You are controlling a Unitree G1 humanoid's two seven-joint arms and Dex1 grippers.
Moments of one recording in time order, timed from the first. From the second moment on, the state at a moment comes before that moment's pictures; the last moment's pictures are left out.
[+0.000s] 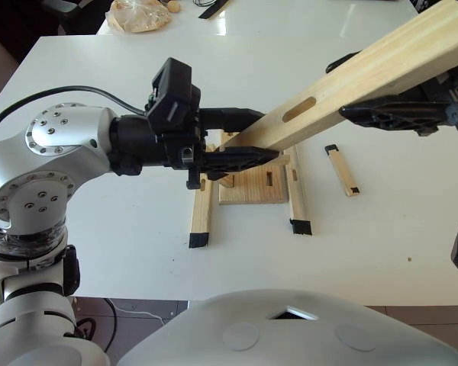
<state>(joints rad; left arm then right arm) -0.45 0.77 0.08 -0.65 -1.18 0.86 -0.76 -0.60 -0.78 -0.18 -0.33 1.13 0.82 1.20</state>
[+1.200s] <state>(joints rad) -0.16 0.83 -0.04 -0.19 -0.39 0.33 -0.87 -0.39 -0.84 0.01 -0.08 0.53 0.34 1.44</state>
